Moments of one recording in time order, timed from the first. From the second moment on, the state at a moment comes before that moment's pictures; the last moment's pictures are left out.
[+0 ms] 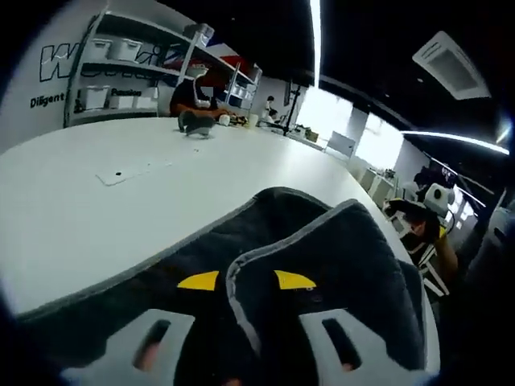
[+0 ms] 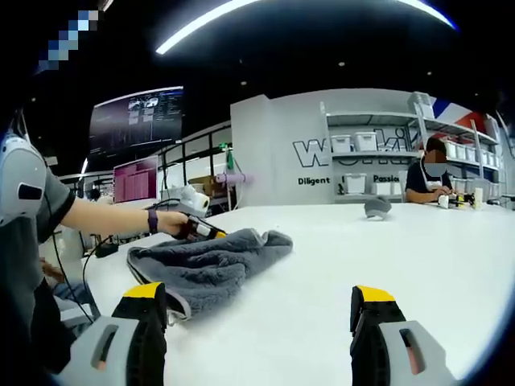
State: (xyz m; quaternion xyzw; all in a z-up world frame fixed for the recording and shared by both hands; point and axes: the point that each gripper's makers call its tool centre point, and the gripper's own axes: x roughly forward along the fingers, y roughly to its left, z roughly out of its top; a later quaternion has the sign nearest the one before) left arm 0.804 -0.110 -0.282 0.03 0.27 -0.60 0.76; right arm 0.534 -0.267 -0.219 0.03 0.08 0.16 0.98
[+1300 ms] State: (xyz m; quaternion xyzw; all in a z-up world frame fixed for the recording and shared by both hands) left arm 0.898 0.110 -0.203 -0.13 0.24 -0.32 0.91; right arm 0.535 -0.251 -0.220 0.04 0.07 0.18 0.98
